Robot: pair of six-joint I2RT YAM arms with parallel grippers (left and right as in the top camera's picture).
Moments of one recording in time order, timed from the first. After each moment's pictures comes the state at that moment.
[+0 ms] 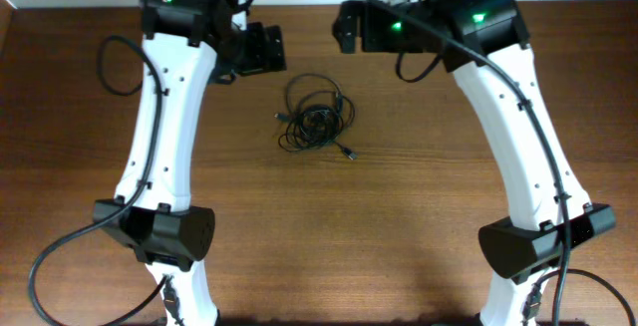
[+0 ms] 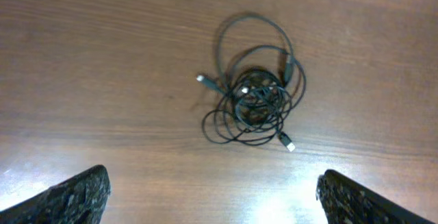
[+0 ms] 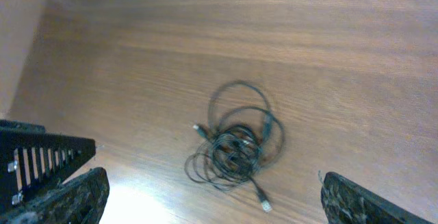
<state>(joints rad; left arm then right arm) -0.22 2.04 2.38 -1.54 0.05 -0.34 0.37 2.00 2.38 -1.23 -0.20 0.33</state>
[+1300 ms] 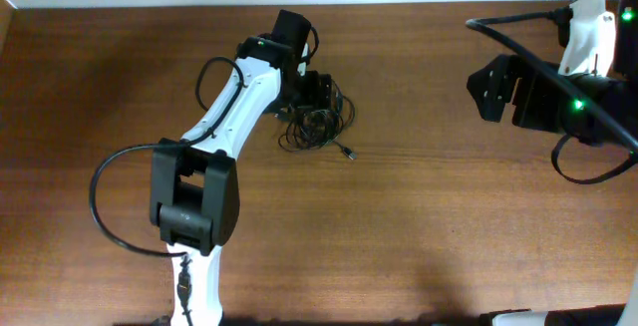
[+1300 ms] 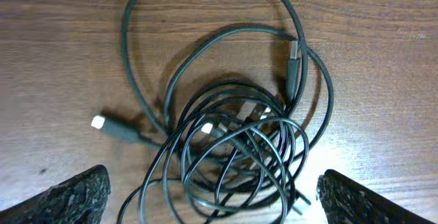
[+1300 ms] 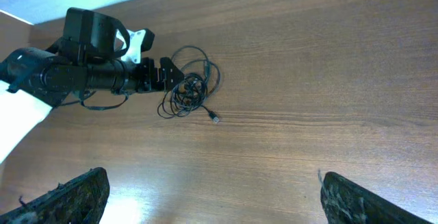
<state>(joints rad) -0.33 2.17 1.85 -0.96 0.11 -0.33 0.10 1.55 2.37 -1.69 -0.23 0.29</state>
